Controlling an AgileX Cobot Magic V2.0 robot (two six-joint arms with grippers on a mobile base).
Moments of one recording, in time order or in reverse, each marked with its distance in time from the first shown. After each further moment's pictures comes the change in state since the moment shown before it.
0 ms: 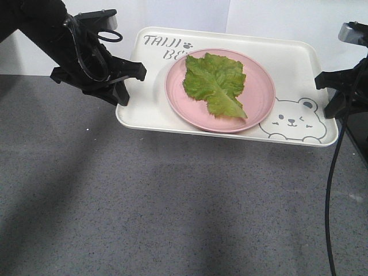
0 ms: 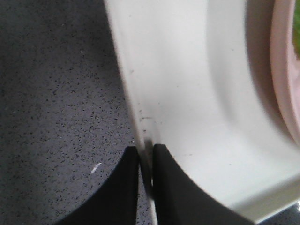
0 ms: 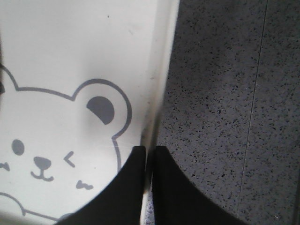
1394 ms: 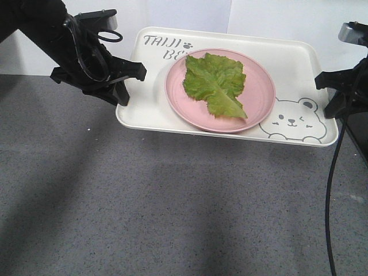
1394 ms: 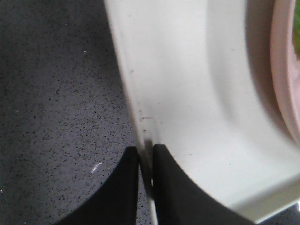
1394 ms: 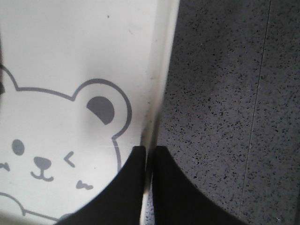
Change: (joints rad) left arm -0.001 0.000 0.000 0.000 0.000 0.000; right arm 0.000 0.000 0.000 0.000 0.000 0.000
